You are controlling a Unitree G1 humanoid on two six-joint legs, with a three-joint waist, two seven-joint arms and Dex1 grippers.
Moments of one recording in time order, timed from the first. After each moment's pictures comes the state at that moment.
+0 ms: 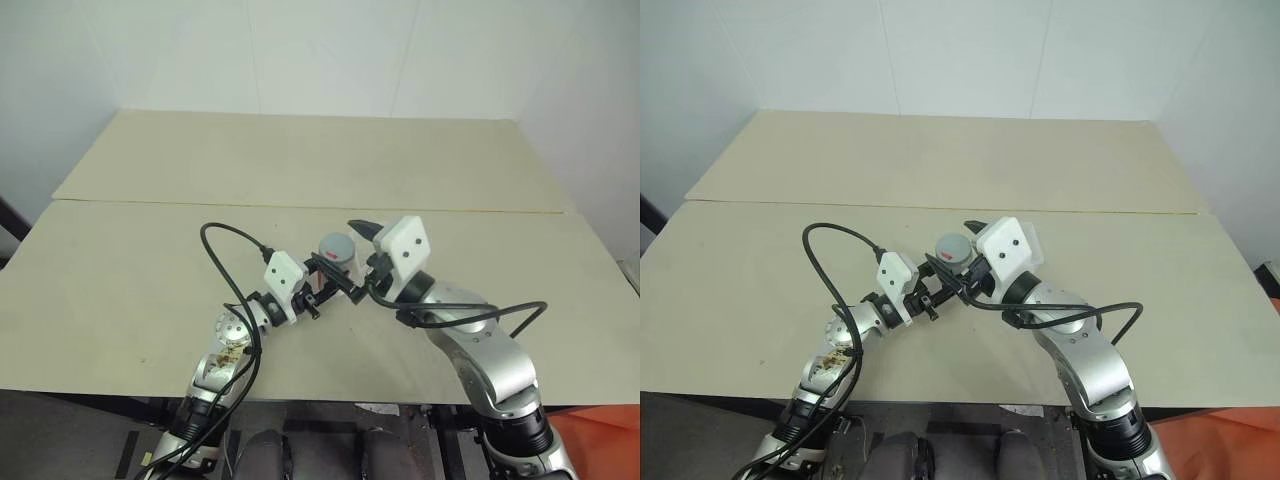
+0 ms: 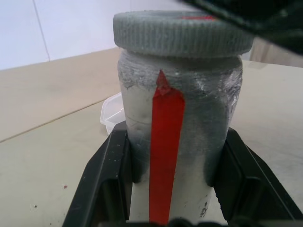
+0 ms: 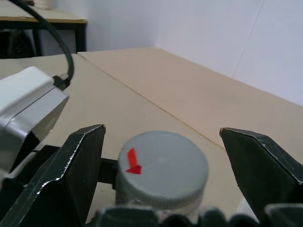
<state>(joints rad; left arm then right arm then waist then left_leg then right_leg) -0.27 0.19 -0.18 -0.03 -0.19 0.04 -0.62 -0.34 -0.32 0.22 -0.55 0.26 0.54 0.39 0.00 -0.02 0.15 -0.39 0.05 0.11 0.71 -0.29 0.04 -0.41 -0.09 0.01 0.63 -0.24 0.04</state>
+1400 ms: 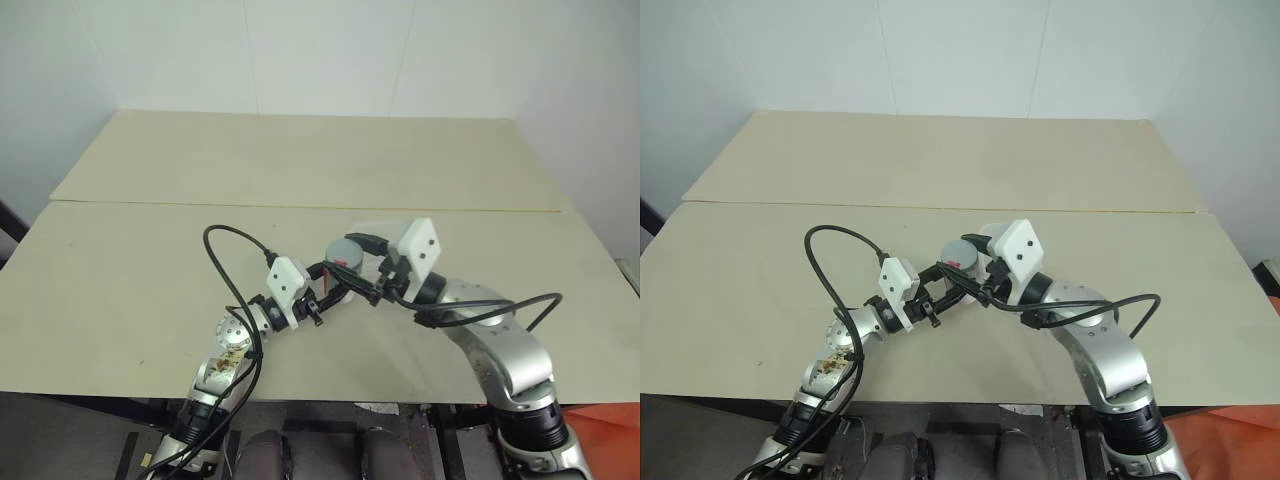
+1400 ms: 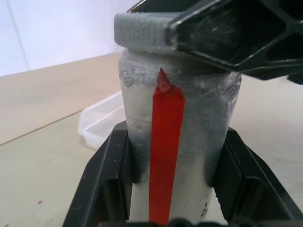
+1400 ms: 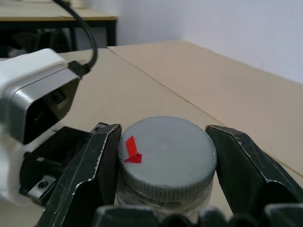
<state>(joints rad) -0.25 0.19 -0.19 -0.04 -0.23 0.00 -0.71 -0.34 -0.42 0.12 -0.46 0.38 0.49 0.65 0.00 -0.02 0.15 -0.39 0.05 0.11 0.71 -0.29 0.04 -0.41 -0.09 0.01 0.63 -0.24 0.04</state>
